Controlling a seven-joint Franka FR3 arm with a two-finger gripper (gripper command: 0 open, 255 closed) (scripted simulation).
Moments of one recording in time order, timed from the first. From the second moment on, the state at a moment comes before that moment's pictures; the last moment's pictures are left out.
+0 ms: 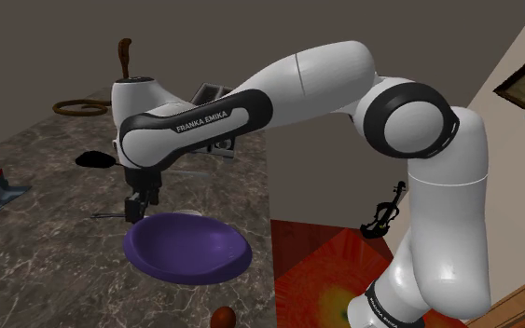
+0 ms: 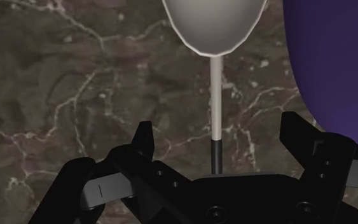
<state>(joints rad) 0.42 0.50 0.29 -1.62 -0.04 2.06 -0.21</state>
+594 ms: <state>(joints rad) 0.42 0.47 0.29 -1.64 -0.04 2.10 -0.21</state>
